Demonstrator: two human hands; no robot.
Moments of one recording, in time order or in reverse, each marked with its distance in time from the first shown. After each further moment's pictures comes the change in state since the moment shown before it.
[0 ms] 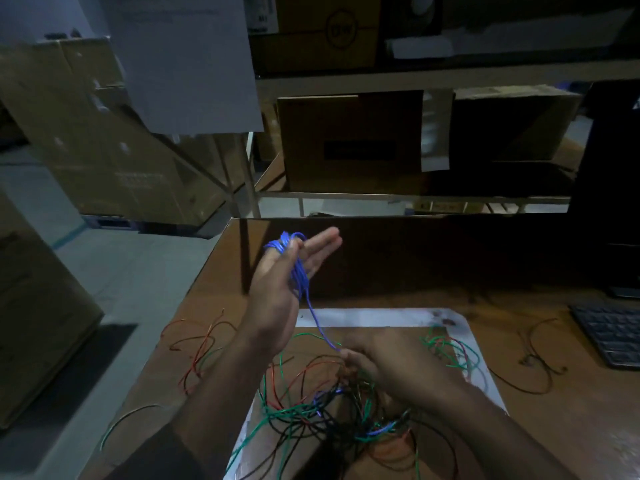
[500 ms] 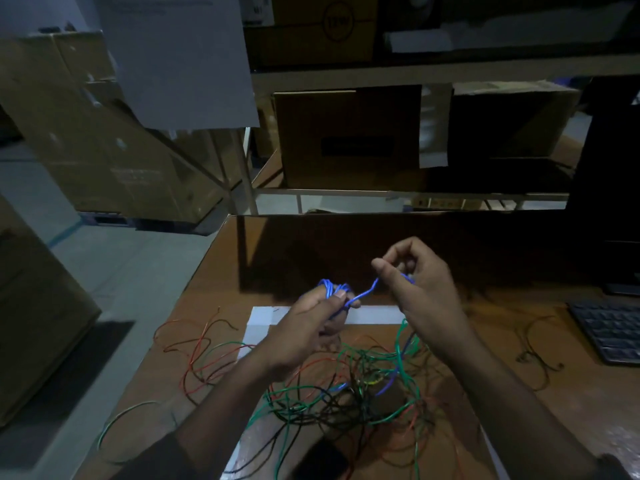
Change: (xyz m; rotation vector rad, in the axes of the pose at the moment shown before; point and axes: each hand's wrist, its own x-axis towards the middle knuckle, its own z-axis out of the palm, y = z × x) left_hand -0.028 -0.022 0.010 0.222 -0.219 -0.403; right_hand 0.018 0.010 -0.051 0.721 0.650 0.129
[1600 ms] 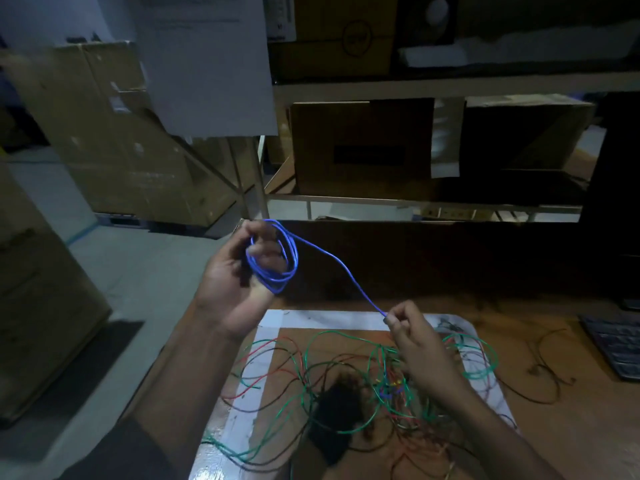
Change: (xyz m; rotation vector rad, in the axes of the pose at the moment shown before) left_hand -0.013 0.065 -0.069 -1.077 -0.043 0.164; right_hand -0.046 0.067 0.016 -0.099 -0.195 0.213
